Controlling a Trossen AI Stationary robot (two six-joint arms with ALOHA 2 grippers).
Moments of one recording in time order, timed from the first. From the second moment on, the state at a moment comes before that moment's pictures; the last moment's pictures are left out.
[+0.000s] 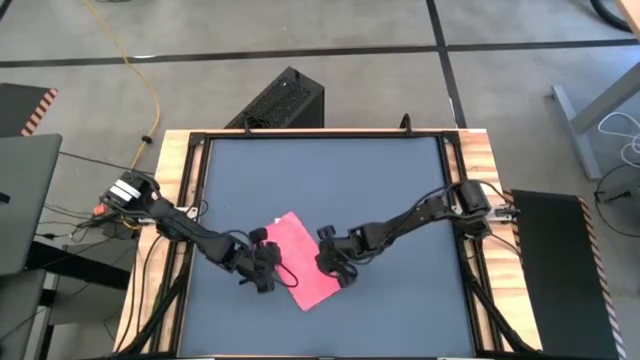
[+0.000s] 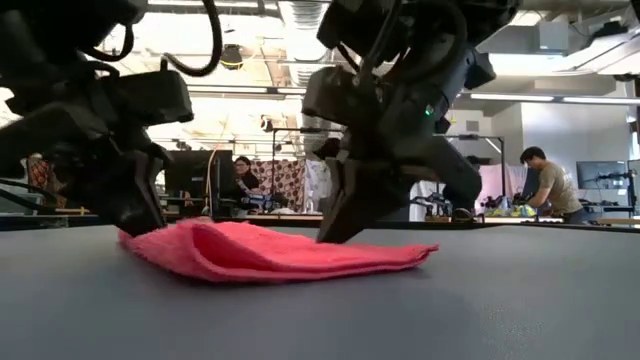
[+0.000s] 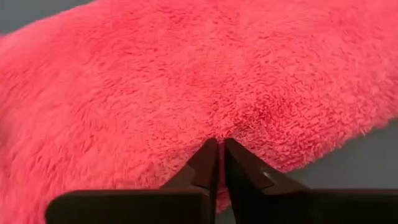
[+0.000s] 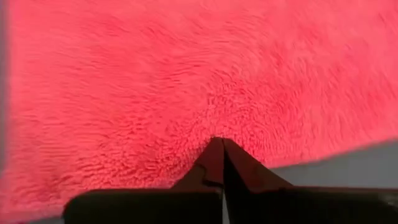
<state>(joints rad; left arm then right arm) -0.46 1.60 0.65 -0.17 -0.41 -0.60 0.25 1.99 1.19 -0.13 0.05 -0.23</state>
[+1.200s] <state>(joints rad) -0.78 1.45 0.65 0.10 -0.32 -0.49 0.44 2.02 1.20 0.18 0.05 -0.41</state>
